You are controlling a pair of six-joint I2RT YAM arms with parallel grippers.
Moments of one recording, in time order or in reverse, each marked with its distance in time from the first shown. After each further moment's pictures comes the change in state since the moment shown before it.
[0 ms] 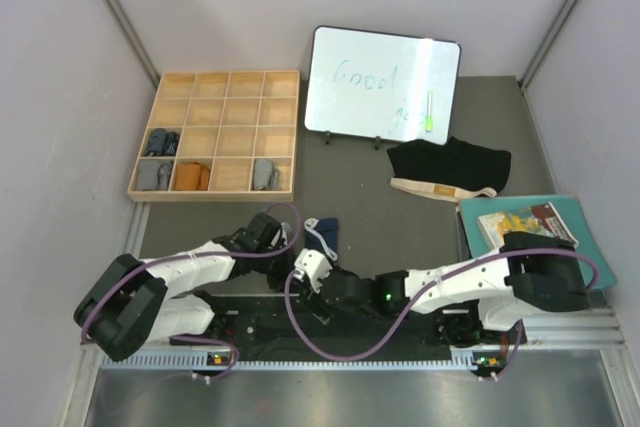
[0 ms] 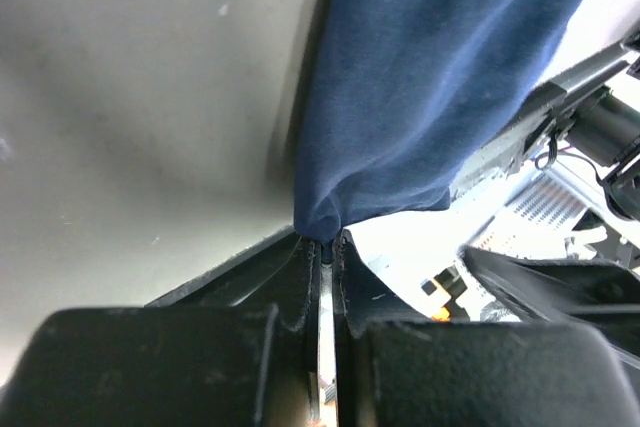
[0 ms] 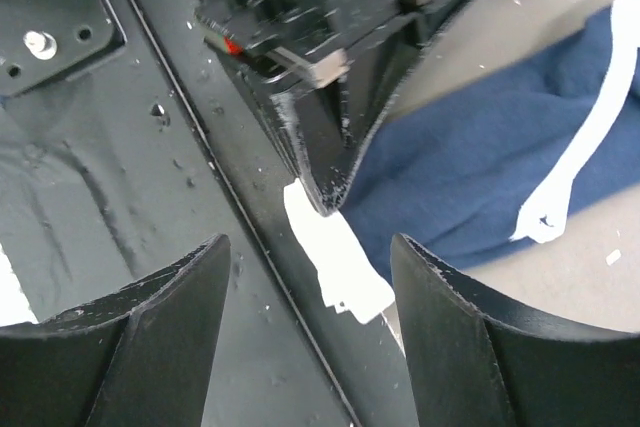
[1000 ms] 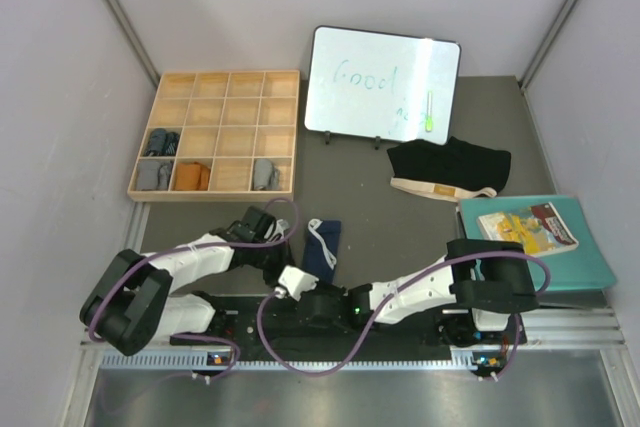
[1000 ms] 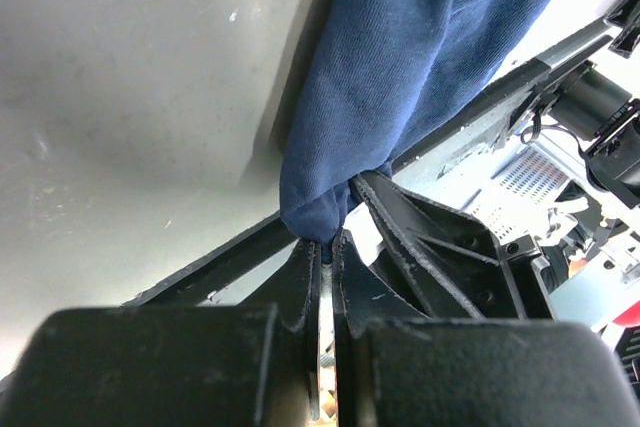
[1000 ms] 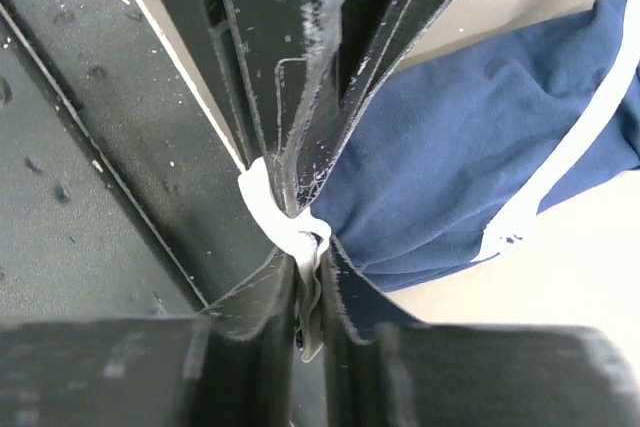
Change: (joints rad) left arm 0.109 0.044 0.047 -0.090 0.121 0.124; right arm 0.064 0.279 0.135 -0.092 0.243 -0.082
